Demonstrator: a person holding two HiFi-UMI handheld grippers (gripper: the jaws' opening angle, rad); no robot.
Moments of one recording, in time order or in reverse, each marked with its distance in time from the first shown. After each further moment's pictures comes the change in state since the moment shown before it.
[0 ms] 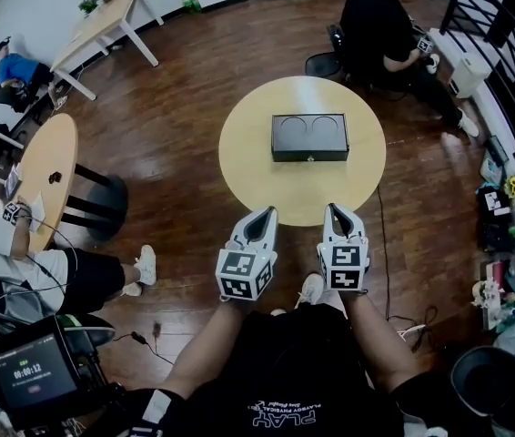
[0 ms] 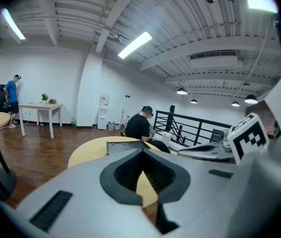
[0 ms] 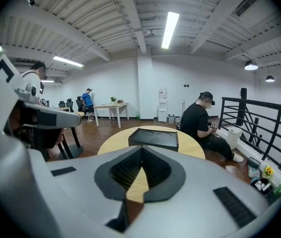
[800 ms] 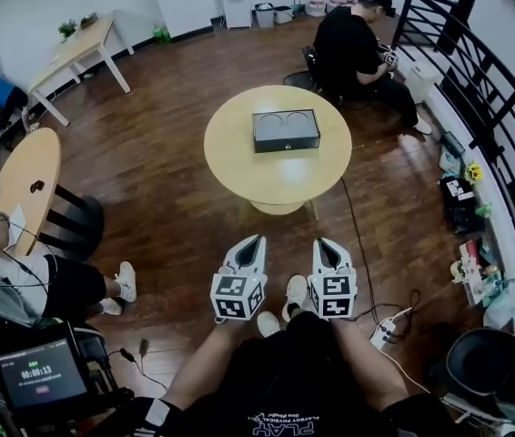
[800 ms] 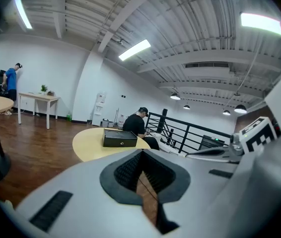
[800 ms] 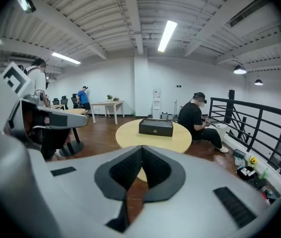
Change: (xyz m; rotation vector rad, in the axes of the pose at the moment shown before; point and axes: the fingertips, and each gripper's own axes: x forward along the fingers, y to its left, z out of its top) left arm -0.162 -0.031 -0.072 -0.061 -0.024 -0.095; right arm -0.164 0.106 -0.072 0.016 0.010 -0.094
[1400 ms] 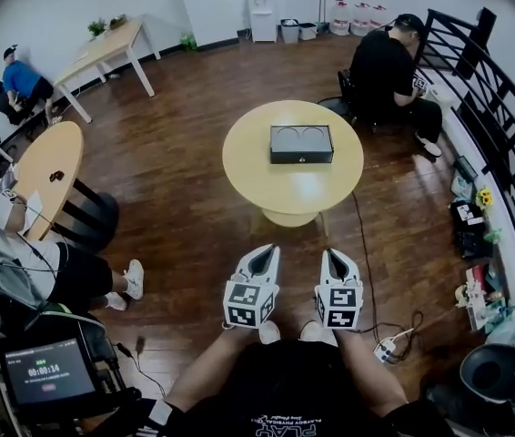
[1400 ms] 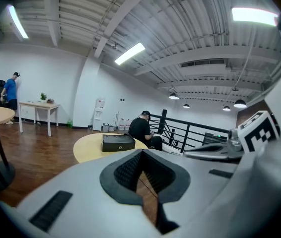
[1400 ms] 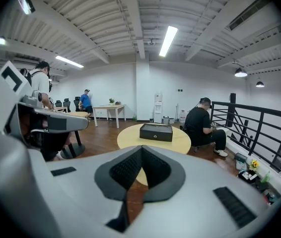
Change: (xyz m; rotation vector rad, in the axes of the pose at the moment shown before) left arm -0.021 -0.041 0.005 0.053 -0.020 0.018; right arm -0.035 -0.009 0.007 -0.008 -0.042 0.014
